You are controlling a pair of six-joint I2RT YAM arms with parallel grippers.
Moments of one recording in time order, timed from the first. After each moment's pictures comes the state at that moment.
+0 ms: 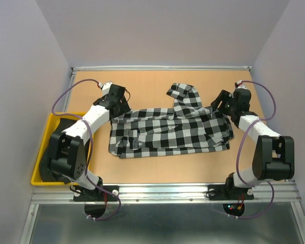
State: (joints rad) left arm -0.35 1.56 1.10 -0.53 -0.39 -0.67; right arm -0.06 1.46 0.82 0.07 -0.14 0.41
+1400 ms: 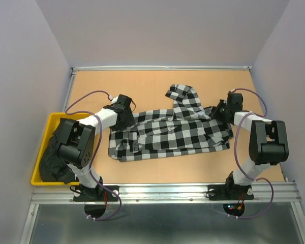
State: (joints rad) left arm -0.39 1.68 1.00 -0.43 -0.25 -0.65; right arm -0.05 1.69 0.87 0.00 -0.22 0.54
